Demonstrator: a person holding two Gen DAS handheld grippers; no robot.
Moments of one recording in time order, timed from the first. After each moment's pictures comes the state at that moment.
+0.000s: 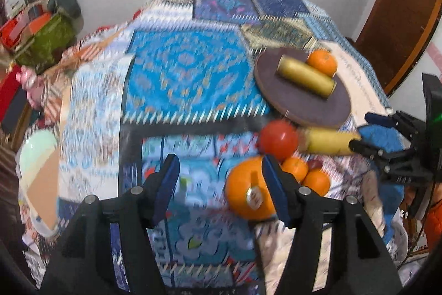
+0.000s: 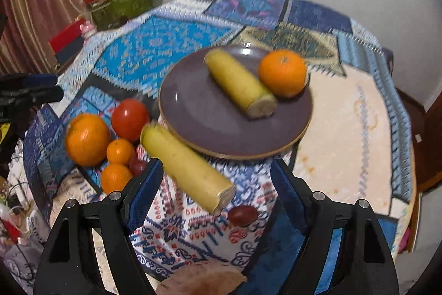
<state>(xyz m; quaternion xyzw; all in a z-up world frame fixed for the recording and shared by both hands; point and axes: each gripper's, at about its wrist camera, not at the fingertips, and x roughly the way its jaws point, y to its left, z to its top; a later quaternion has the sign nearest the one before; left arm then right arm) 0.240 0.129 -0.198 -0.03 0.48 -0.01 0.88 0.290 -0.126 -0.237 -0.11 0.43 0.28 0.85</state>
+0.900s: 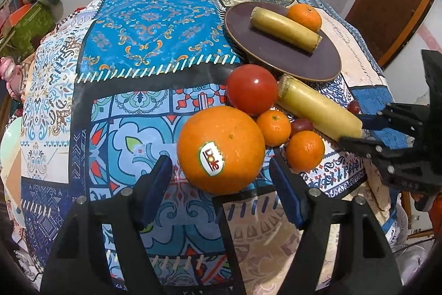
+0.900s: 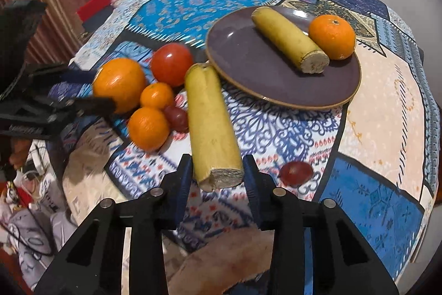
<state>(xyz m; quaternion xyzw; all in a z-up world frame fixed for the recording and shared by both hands) 0.232 0.091 -0.247 -0.03 0.52 -0.05 0.85 0.254 -0.114 -0.259 -0.13 0.47 0.35 0.80</state>
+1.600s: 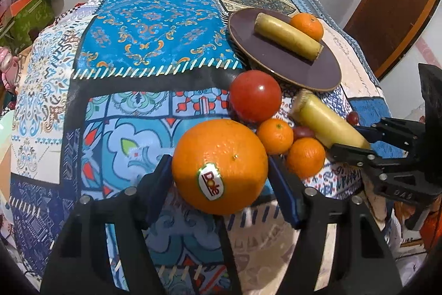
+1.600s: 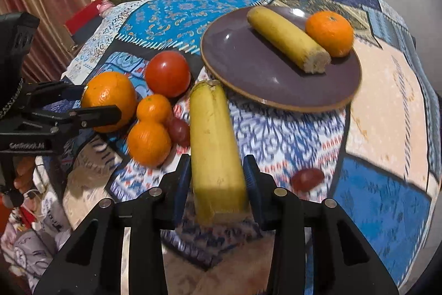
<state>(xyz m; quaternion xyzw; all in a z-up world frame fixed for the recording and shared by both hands) 0.233 0.101 -0.250 -0.06 0.50 -0.06 0.86 0.260 -0.107 -0.263 -0.10 0.48 0.32 0.81</state>
